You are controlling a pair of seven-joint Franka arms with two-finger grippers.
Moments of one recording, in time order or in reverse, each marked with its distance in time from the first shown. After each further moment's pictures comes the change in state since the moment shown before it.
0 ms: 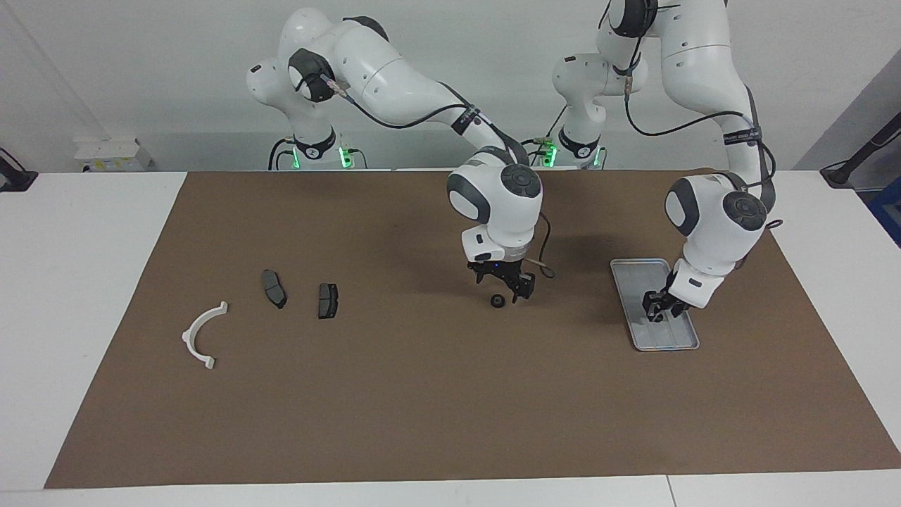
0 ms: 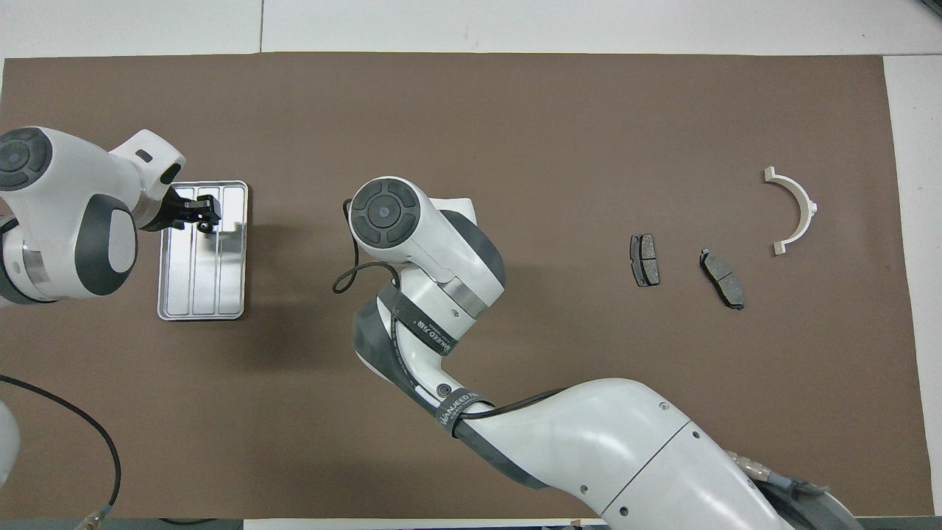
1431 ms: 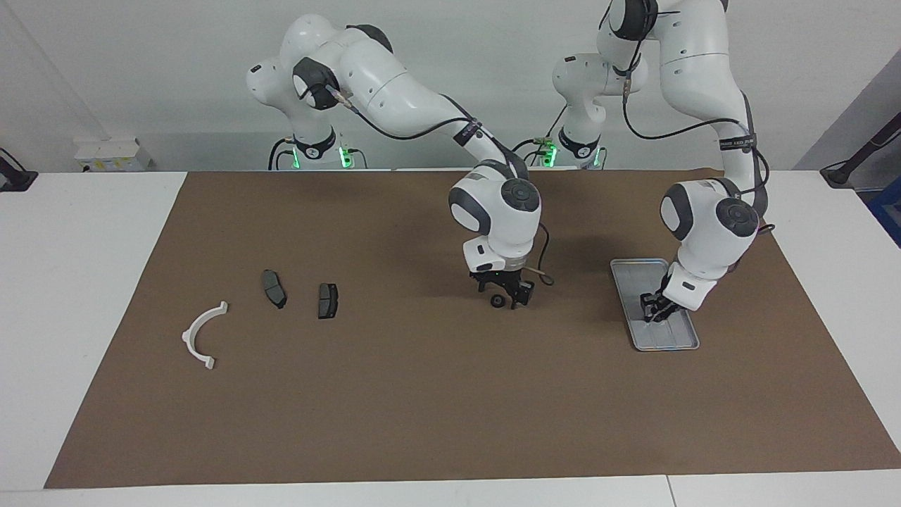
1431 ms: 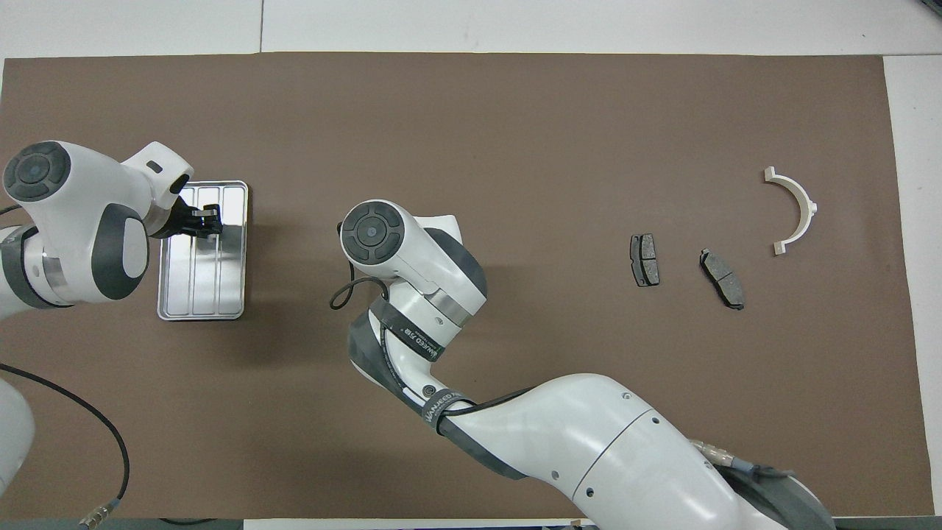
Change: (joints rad) left arm 0.003 0.011 -0.002 -0.030 0.000 0.025 0.004; right arm 0.003 0.045 -0.001 0.000 0.000 0.046 -0.015
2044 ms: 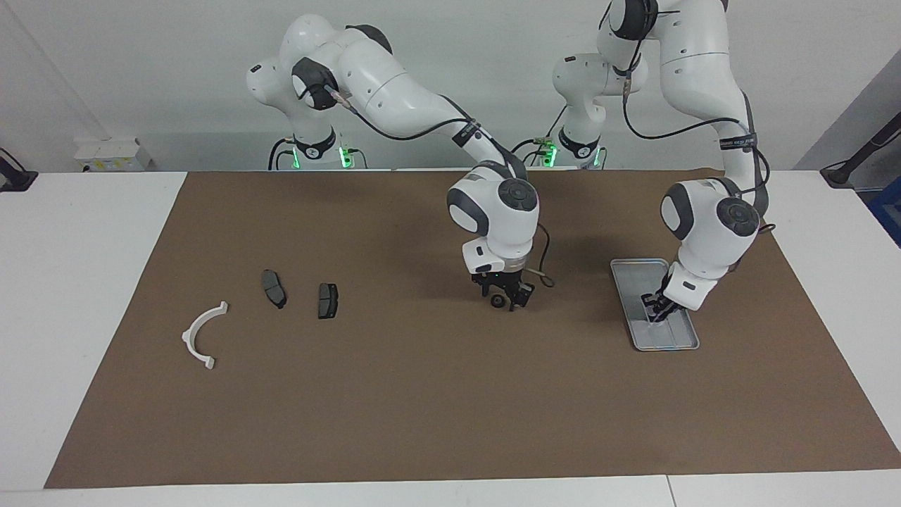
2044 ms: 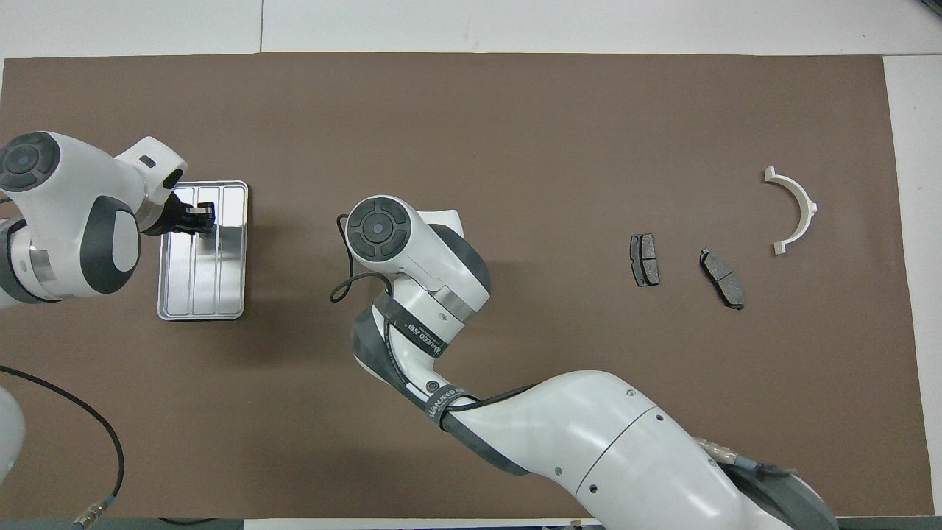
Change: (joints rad) left arm 0.005 -0.013 0.002 0.047 0.000 -0.091 0.000; right arm -0.010 0.000 -0.001 0.001 0.000 0.039 0.000
